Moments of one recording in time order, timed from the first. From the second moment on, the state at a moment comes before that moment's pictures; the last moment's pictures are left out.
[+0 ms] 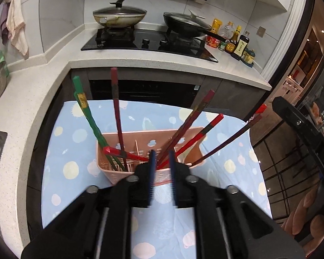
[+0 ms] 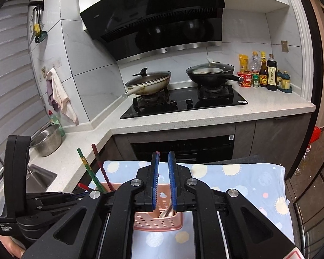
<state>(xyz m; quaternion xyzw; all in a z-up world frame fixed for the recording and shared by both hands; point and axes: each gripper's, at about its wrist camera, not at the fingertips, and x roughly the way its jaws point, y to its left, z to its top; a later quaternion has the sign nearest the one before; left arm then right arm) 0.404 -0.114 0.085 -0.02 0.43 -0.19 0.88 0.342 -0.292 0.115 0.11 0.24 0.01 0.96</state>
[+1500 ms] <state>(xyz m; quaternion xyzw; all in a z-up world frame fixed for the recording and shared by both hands) 0.261 -0.077 0.079 0.04 0.37 -0.09 0.92 0.203 -0.224 0.051 0.10 0.33 0.04 0.94</state>
